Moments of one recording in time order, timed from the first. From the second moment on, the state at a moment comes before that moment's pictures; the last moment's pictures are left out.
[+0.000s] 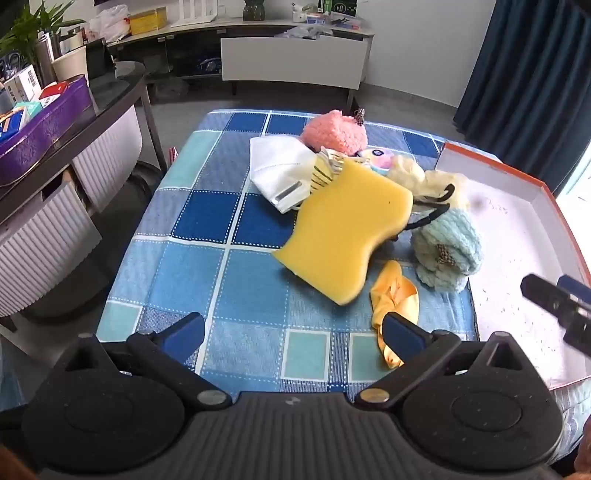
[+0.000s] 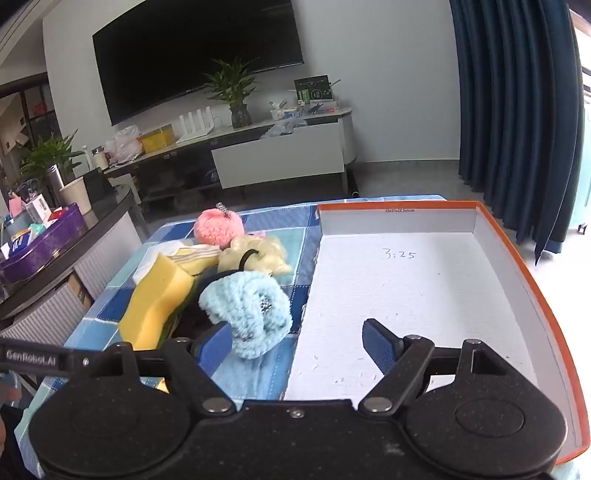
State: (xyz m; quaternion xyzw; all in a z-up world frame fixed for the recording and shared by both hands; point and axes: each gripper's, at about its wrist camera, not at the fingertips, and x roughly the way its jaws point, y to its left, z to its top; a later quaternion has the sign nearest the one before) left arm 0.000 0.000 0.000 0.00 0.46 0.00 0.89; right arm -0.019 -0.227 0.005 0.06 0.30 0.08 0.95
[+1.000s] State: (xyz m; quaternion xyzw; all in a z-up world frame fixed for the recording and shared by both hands) left arm 0.020 0.004 -0.002 0.02 0.45 -0.01 0.89; right arm -0.016 -0.190 0.015 0.02 0.34 0.08 0.94
